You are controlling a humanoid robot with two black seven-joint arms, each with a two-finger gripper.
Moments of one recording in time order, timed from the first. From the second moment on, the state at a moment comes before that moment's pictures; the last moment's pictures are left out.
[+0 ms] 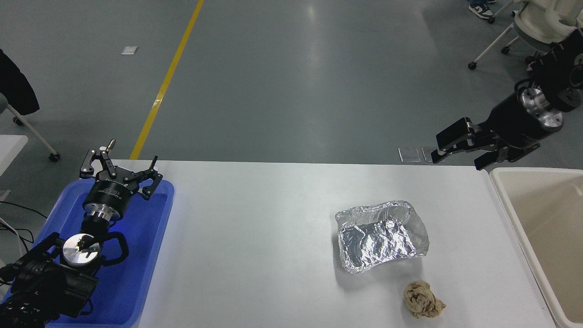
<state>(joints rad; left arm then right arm) -0.56 0.26 -1.03 -0.40 -0.30 -0.69 -0.10 2.01 -0.53 -1.20 1.13 -0.47 0.79 0.32</state>
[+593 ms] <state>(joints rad) -0.56 0.26 -1.03 -0.40 -0.30 -0.69 -0.10 2.01 -0.54 -1.19 1.13 -0.47 0.79 0.32</state>
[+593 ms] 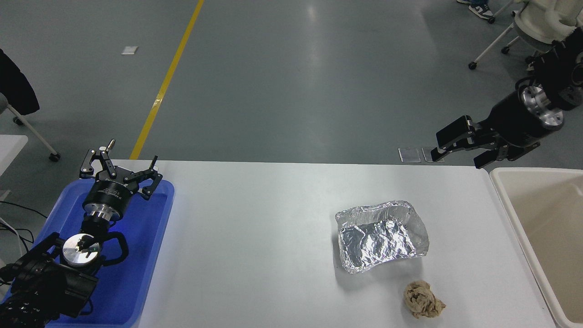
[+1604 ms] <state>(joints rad) -0.56 0.26 -1.03 -0.40 -0.30 -0.69 -0.10 2.00 -0.51 -1.19 1.11 -0.45 0.79 0.32</state>
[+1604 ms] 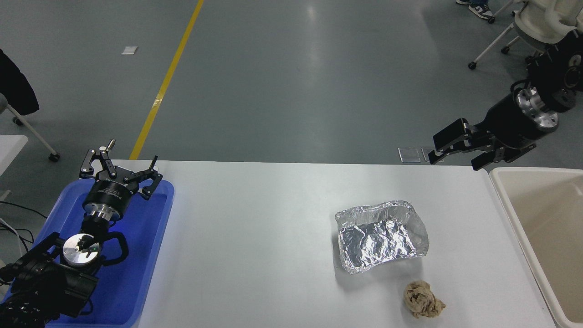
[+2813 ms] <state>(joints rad) -0.56 0.26 -1.03 -0.40 -0.30 -0.69 -0.10 1.91 -0.47 -1.16 1.03 -0.34 0.78 0.32</state>
